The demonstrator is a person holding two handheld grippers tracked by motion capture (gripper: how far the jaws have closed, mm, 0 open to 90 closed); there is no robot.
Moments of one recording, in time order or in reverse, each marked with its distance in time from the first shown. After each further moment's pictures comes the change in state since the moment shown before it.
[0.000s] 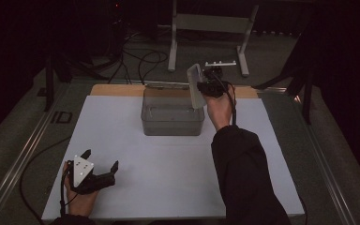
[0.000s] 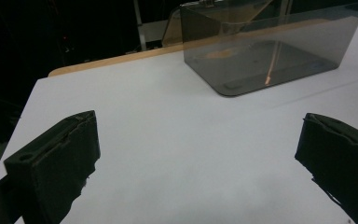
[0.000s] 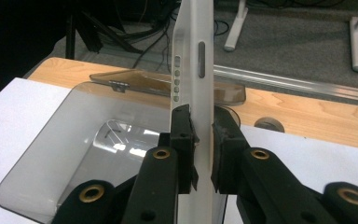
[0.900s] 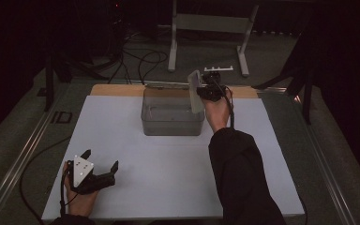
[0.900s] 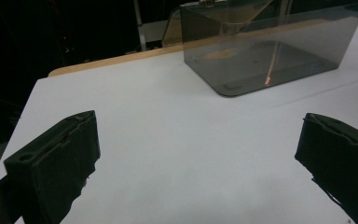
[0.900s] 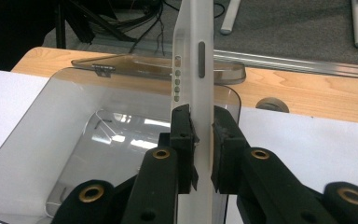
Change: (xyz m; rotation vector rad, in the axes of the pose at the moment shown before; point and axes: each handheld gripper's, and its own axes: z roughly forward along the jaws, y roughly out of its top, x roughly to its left) left arm 0.000 0.000 0.000 -0.001 -0.001 -0.002; right arm -0.005 -0.015 0.021 0.050 -0.018 0.046
